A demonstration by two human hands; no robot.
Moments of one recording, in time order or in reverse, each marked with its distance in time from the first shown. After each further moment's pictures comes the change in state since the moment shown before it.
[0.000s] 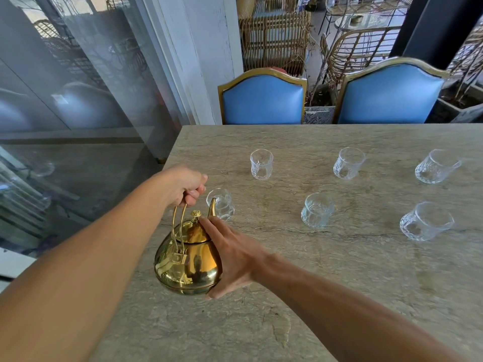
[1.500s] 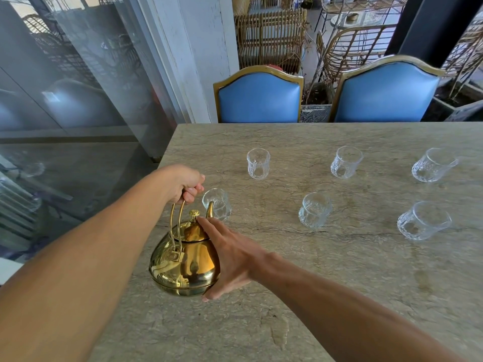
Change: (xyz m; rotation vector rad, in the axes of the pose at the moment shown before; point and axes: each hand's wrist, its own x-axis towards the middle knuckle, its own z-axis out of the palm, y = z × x) left_hand 0.007 0.009 0.003 0.059 -0.067 -0.015; right_hand 0.006 0.009 0.002 0.067 -0.052 0.067
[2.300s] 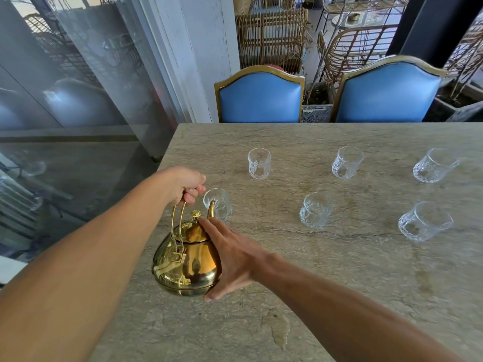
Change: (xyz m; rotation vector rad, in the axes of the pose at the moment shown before) left_hand -0.005 -0.004 0.001 -0.035 0.006 0.015; right_hand -0.001 0.002 0.001 -0.015 0.002 -0.014
